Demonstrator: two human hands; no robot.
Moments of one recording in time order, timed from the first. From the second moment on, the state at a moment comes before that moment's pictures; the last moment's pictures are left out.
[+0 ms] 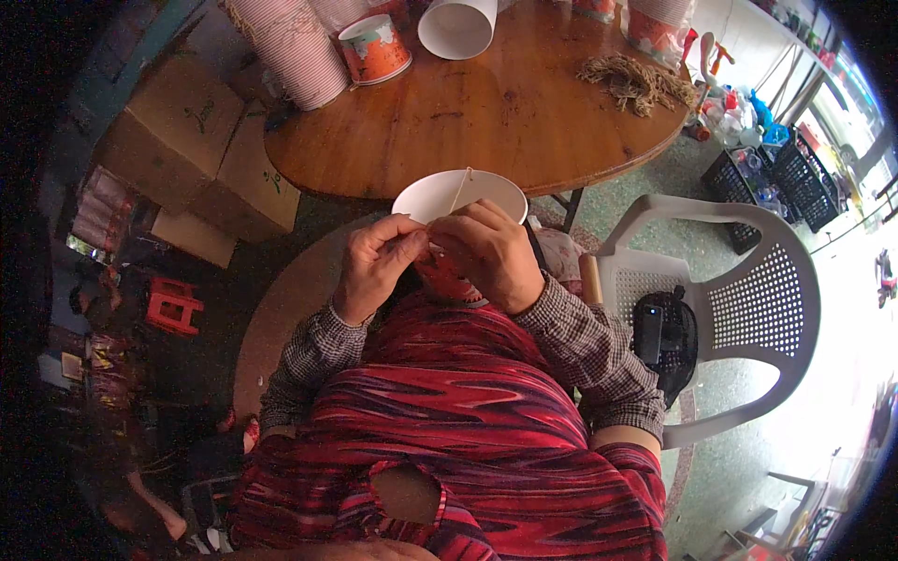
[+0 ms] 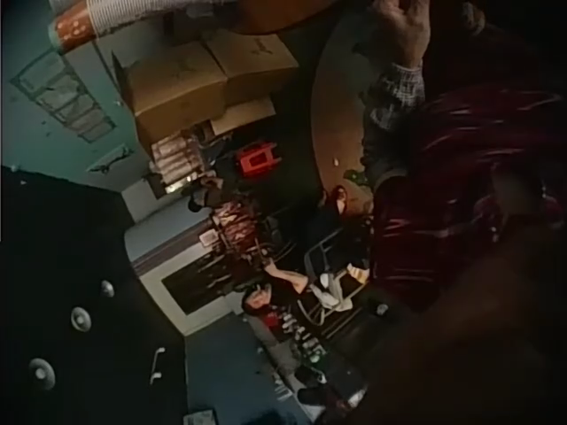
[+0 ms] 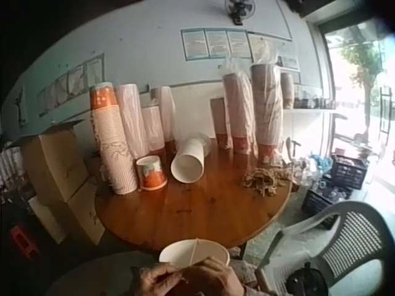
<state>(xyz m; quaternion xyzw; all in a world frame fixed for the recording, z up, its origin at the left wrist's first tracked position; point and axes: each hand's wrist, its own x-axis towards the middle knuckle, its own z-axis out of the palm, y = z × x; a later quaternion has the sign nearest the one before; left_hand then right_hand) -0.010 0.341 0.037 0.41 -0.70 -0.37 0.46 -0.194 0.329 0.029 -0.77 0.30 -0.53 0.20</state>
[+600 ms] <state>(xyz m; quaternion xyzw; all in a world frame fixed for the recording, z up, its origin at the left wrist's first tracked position) -0.016 0.346 0.041 0.40 -0.63 -0.45 0.49 -0.192 0.326 0.021 -0.81 0.26 -0.53 0.07</state>
